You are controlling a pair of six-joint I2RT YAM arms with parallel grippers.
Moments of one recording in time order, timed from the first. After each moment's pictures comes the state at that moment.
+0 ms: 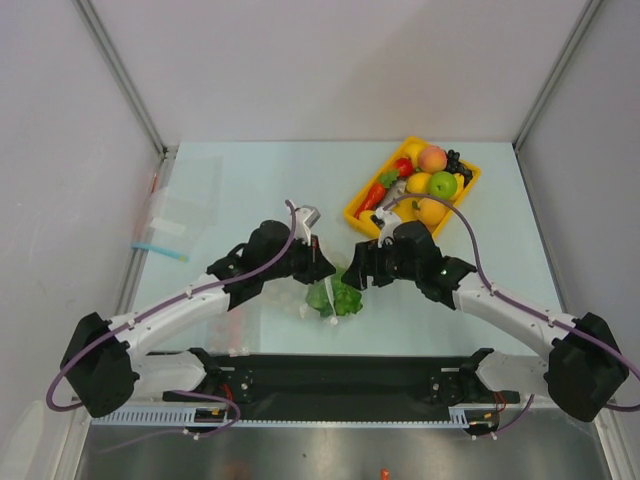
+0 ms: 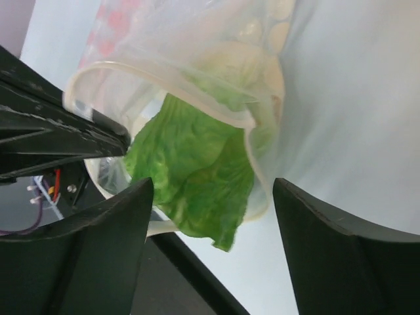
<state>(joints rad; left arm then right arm) -0.76 1.18 0.78 -0.10 0.24 -0.49 0.69 1.20 0.75 -0.13 -0.28 0.45</state>
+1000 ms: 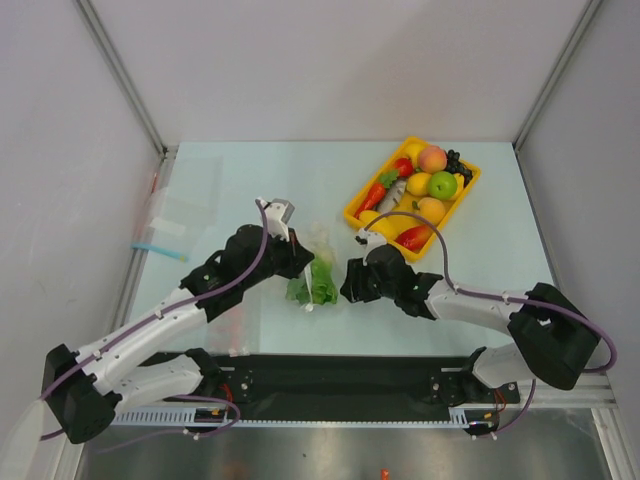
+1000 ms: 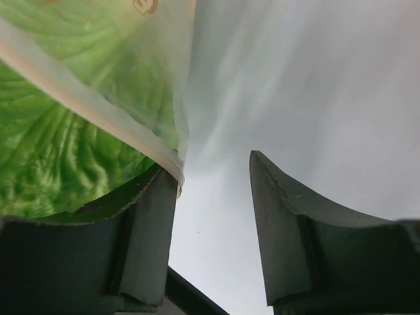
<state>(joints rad) -0.76 1.00 0.78 -0.20 -0.02 -0.46 0.84 1.38 0.64 0.08 0.00 0.55</state>
